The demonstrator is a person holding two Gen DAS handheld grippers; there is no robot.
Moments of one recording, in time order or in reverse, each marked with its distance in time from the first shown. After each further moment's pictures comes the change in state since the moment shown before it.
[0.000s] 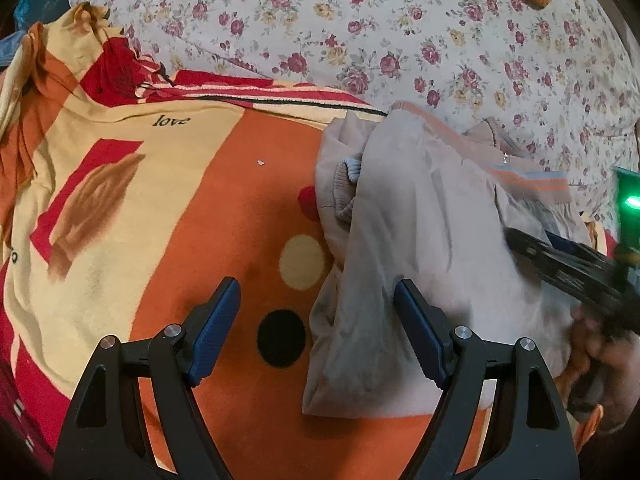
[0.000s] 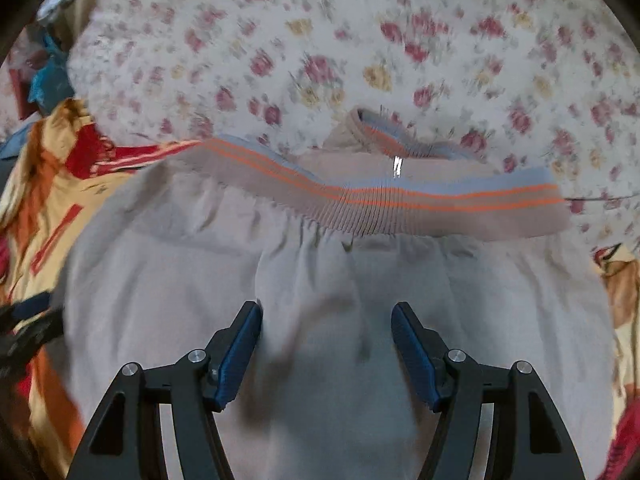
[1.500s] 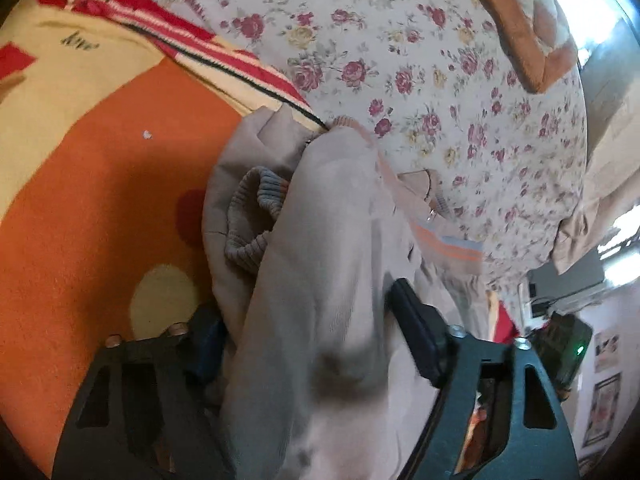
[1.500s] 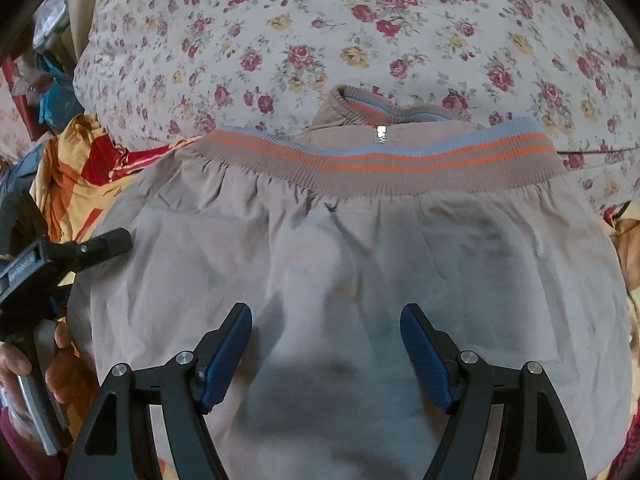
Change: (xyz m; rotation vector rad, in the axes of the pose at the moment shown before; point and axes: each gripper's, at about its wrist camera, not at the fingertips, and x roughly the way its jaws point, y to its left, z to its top) left arm 0.055 0.001 0.028 -0.277 0.030 -0.451; right arm -0.035 -0.032 -0.033 0.055 -0.005 0.121
